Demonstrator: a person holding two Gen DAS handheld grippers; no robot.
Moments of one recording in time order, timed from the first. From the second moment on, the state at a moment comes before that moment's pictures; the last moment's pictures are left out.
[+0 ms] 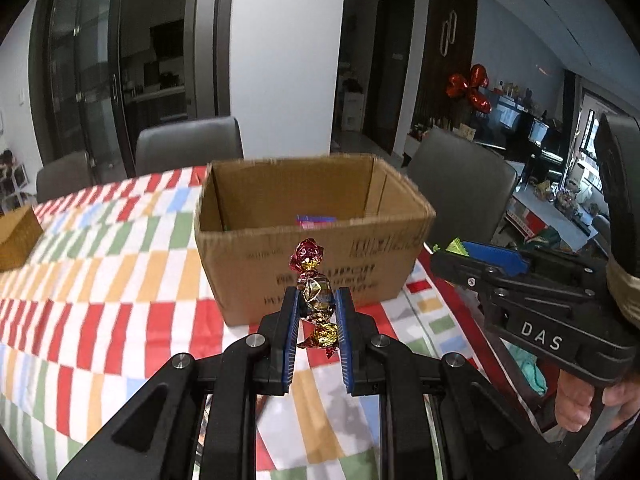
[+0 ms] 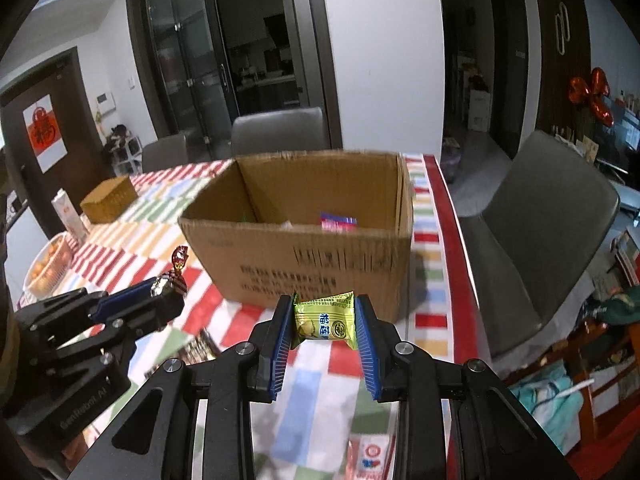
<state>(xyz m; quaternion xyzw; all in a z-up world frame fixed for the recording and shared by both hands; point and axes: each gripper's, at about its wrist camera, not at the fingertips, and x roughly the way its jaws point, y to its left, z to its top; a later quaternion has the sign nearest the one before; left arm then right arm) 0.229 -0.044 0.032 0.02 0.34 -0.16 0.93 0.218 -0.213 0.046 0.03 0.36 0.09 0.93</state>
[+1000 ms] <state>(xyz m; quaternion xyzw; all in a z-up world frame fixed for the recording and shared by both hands) 0.347 -0.026 0.056 0.03 0.35 -0.15 0.92 0.317 -0.184 0.081 -0.01 0.35 0.09 0.93</state>
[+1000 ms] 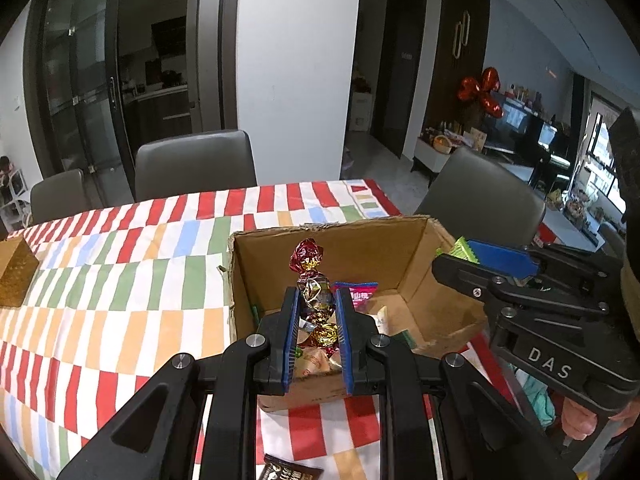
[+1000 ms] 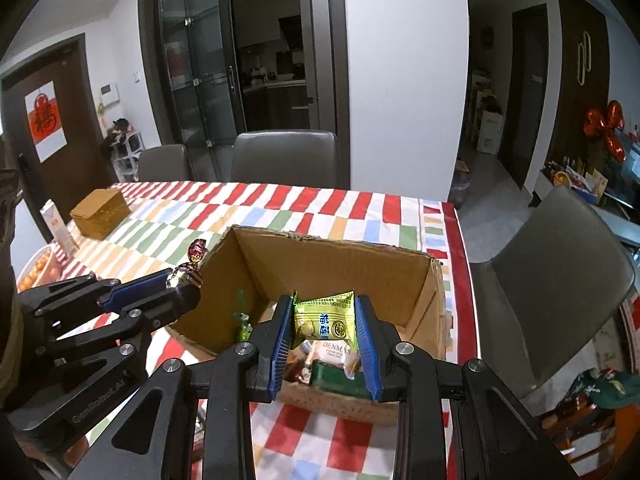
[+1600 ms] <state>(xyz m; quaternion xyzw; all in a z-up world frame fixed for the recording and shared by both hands) 0.304 -0.008 0.055 0.05 0.35 -0.11 0.93 0.291 -0.190 0.074 -0.02 0.36 0.05 0.93</state>
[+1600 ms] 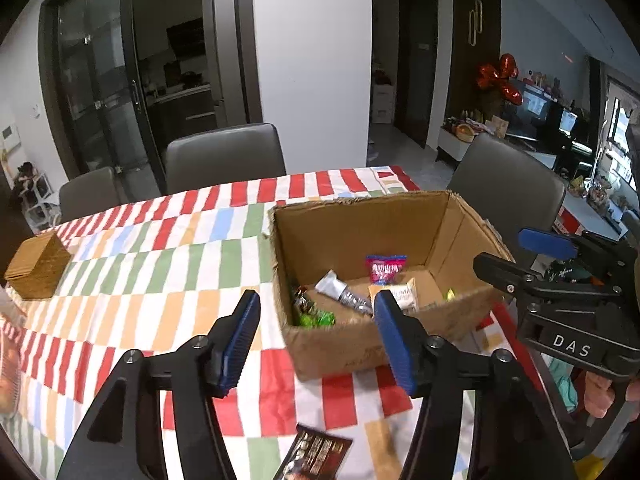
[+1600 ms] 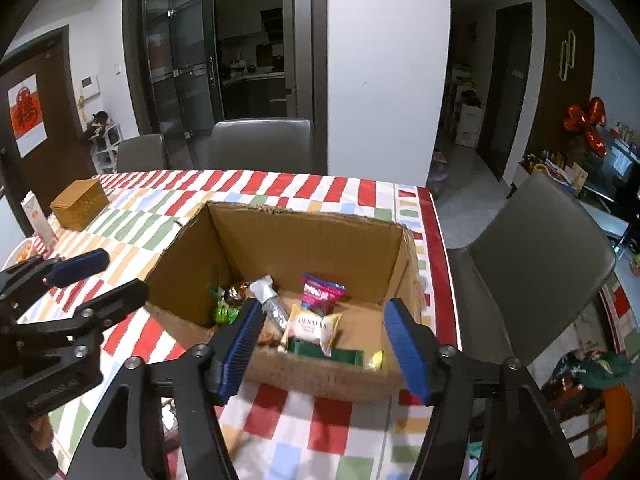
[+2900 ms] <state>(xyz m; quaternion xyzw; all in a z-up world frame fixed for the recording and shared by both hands) 0.154 -0.047 -0.052 0.08 0.45 -0.14 0.88 0.133 -0.234 -0.056 0.00 0.51 0.03 0.86</state>
